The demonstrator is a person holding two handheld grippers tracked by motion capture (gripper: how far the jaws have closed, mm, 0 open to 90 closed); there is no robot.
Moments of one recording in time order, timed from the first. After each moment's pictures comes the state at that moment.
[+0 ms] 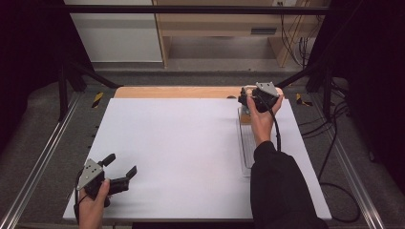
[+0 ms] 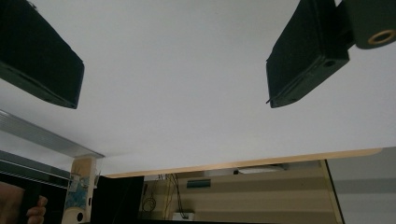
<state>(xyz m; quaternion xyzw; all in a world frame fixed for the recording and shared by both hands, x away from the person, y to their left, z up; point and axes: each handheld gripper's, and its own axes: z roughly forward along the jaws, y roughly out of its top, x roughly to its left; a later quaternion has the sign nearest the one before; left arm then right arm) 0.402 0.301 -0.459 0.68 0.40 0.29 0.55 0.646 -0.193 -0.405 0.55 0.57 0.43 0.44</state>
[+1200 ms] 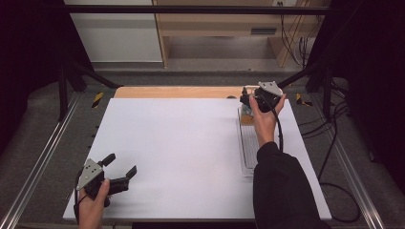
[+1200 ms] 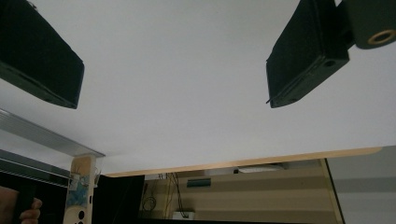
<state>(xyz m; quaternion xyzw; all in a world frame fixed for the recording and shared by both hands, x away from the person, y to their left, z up) 0.401 0.300 -0.458 0.67 0.40 0.29 0.55 0.638 -0.200 -0.394 0.54 0.57 0.44 0.43</state>
